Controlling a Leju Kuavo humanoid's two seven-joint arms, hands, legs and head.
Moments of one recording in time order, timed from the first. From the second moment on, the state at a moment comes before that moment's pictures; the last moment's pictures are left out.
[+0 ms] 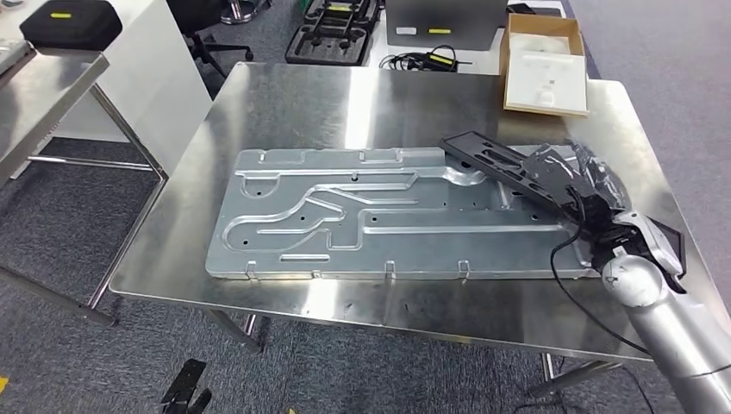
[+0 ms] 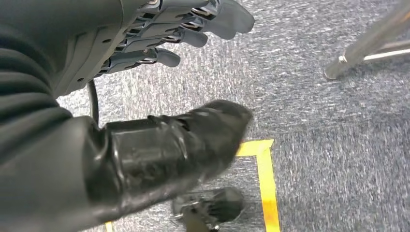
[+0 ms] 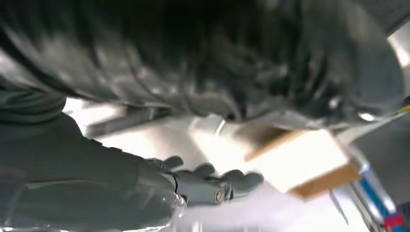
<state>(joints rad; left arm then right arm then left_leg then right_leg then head) -0.19 0.16 -0.67 -0.23 0.52 0.15 -0.17 -0.57 -0.60 0.39 -1.49 0.22 -0.03 0.62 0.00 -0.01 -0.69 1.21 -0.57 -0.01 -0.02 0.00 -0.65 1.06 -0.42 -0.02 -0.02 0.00</state>
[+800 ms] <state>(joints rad) -0.15 0.16 -0.65 -0.23 0.53 0.17 -0.18 -0.60 -0.45 0.48 -1.50 0.05 -0.56 0.44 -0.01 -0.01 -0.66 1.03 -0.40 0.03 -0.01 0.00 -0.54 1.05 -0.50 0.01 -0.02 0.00</state>
